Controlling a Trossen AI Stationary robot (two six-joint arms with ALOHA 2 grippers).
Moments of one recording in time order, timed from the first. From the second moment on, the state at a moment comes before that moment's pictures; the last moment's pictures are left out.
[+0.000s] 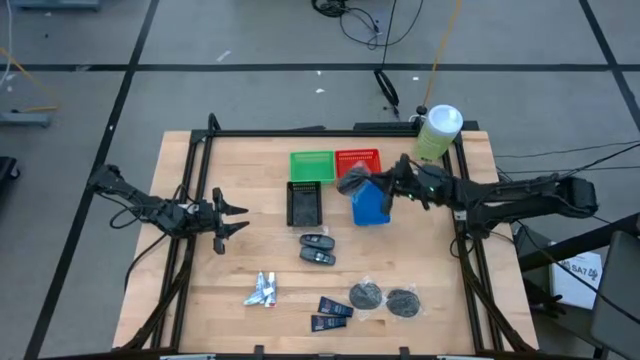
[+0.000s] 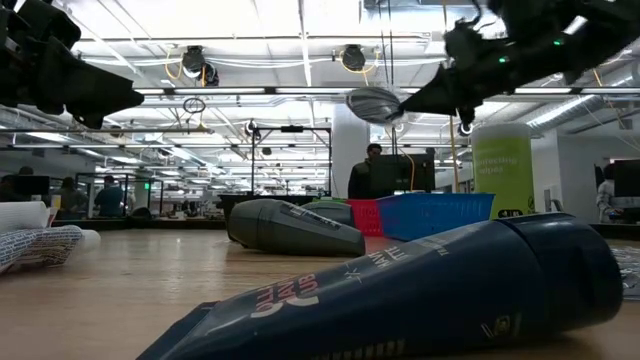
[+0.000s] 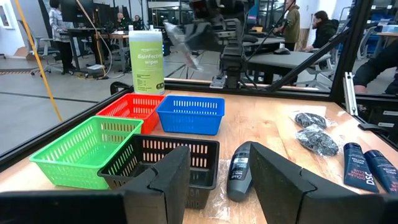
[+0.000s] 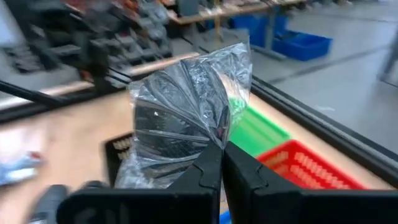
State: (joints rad) left arm -0.50 0.14 0.02 0.07 -0.63 -0.06; right arm -0.21 1.04 0.45 0.37 0.18 0.16
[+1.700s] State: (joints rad) left arm -0.50 0.14 0.02 0.07 -0.63 -0.06; right arm -0.50 1.38 0.61 0.22 0.21 0.15
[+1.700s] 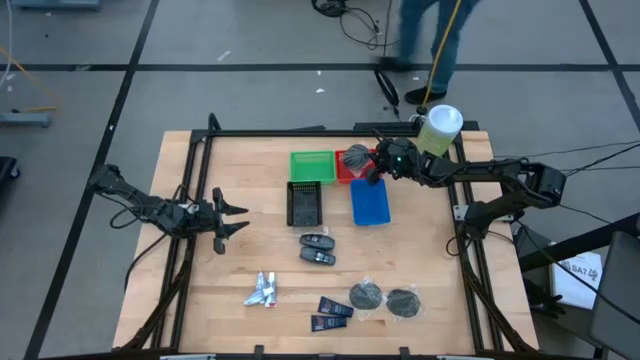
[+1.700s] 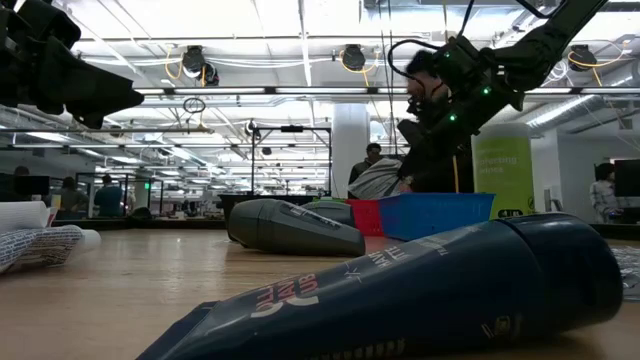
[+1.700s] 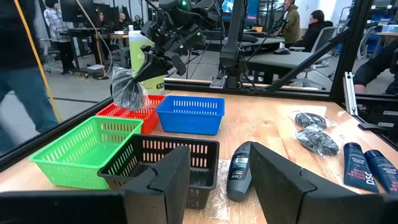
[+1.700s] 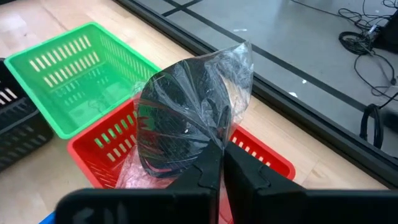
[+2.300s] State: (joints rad) left arm -0.50 0.14 0.02 0.07 -0.63 -0.06; right arm -0.50 1.38 0.61 0.21 0.21 0.15
